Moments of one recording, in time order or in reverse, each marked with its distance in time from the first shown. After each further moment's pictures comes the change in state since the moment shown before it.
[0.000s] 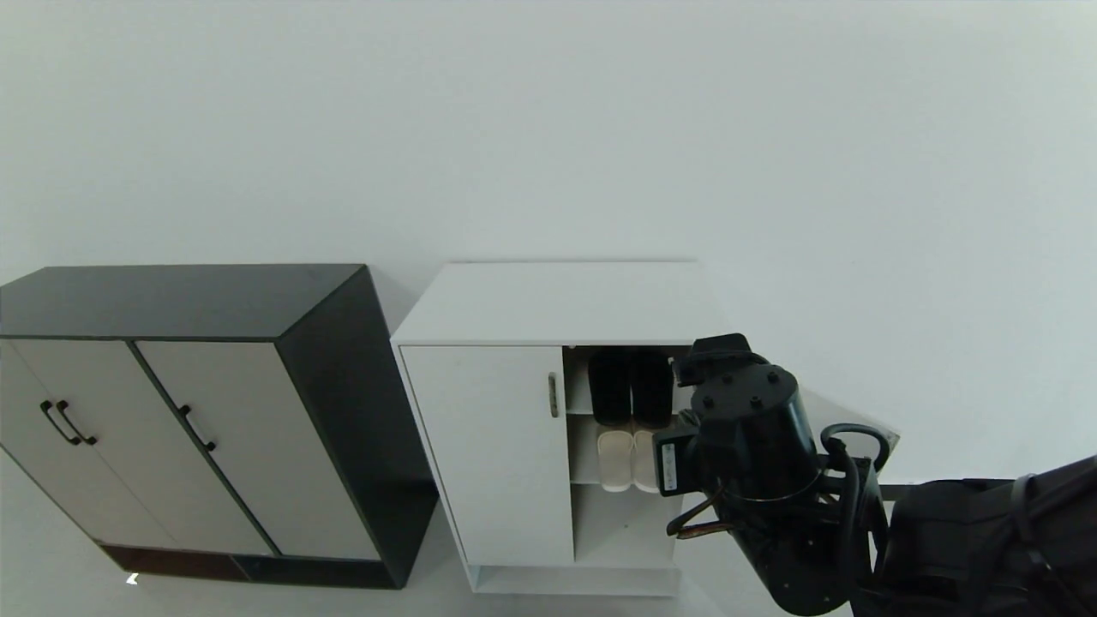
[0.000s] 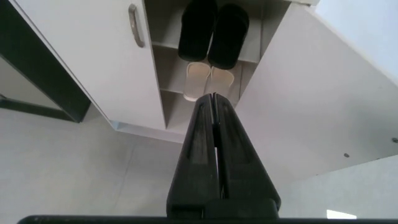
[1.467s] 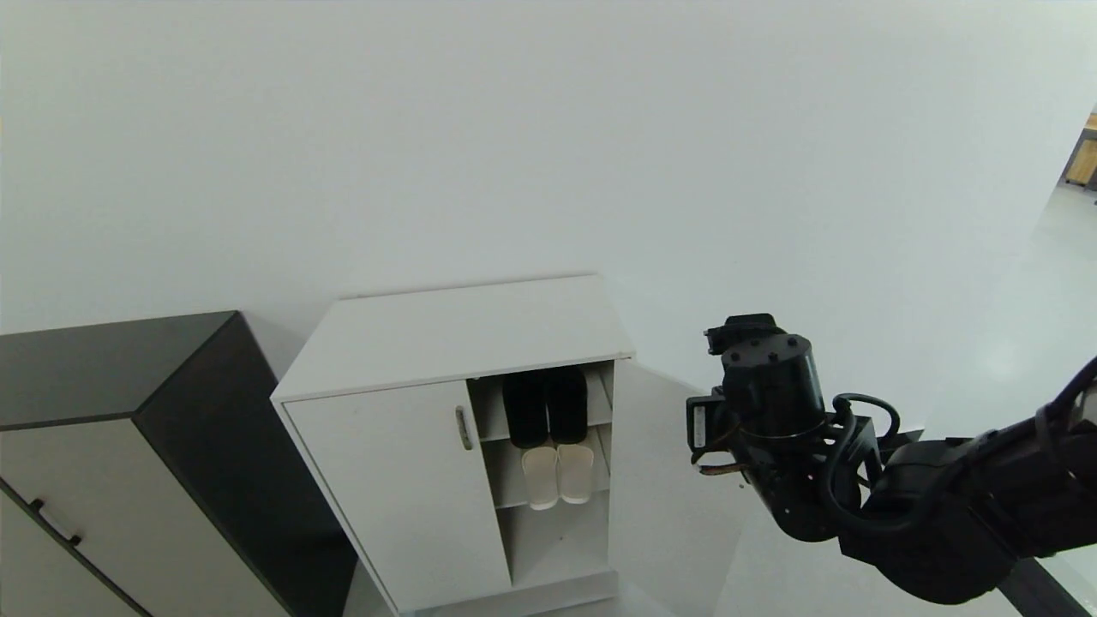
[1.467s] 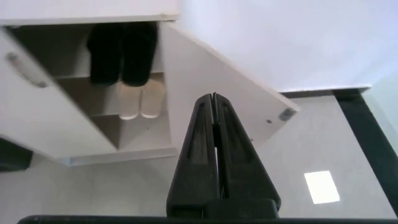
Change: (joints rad) left arm 0.000 0.000 0.000 0.000 0.000 0.000; right arm -0.156 0.053 -0.025 -0.047 0.031 -0.031
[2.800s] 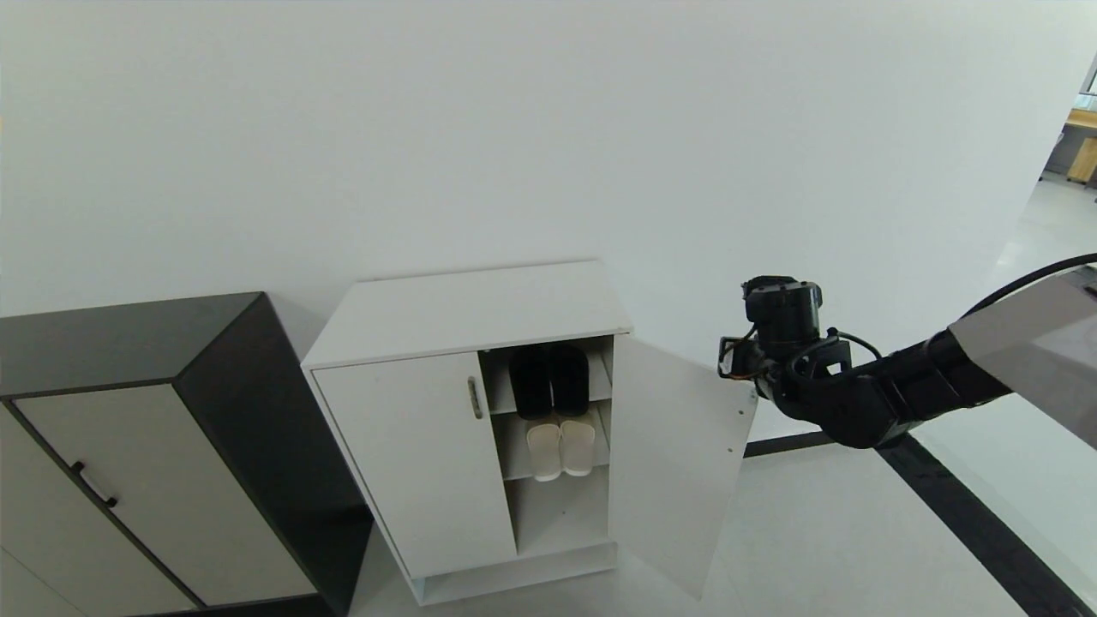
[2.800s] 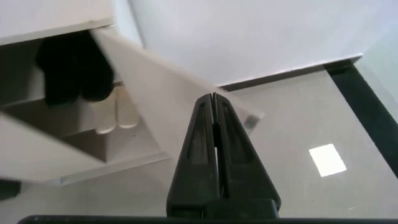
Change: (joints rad) left arm 0.000 0.000 0.000 0.000 0.000 0.000; right arm -0.335 0.255 -0.356 0.072 0.202 -0.008
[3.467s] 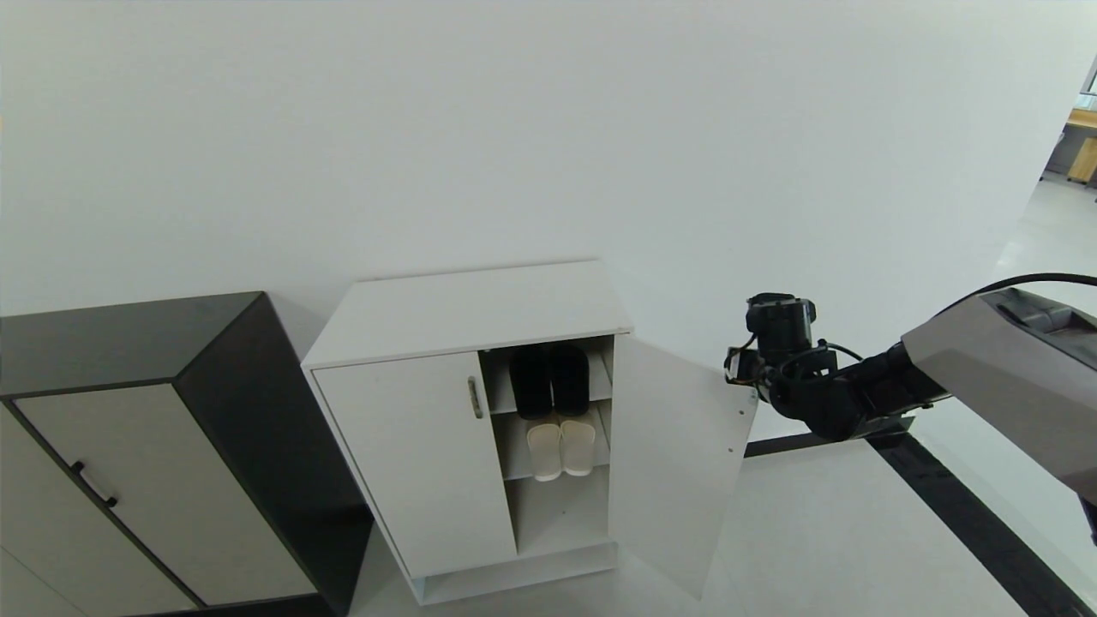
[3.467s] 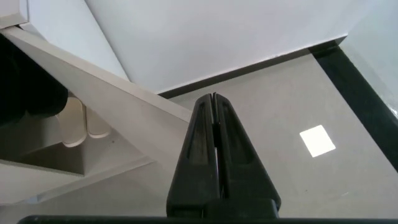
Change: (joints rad) left arm 0.000 0.000 0.000 0.000 0.000 0.000; right arm -0.091 0.151 -0.114 -0.002 0.026 0.006
